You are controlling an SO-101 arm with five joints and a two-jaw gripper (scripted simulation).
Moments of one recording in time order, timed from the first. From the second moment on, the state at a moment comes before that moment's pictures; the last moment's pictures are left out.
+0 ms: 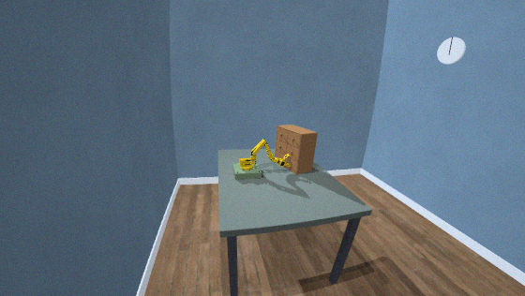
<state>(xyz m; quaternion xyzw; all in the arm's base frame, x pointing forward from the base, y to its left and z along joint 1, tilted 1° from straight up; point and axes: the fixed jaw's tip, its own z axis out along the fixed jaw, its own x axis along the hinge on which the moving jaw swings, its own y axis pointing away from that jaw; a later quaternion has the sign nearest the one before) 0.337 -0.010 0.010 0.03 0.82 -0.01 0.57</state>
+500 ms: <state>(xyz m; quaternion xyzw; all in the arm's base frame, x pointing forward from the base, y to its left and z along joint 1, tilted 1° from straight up) 0.337 -0.010 0.010 0.03 0.82 -0.01 0.57</state>
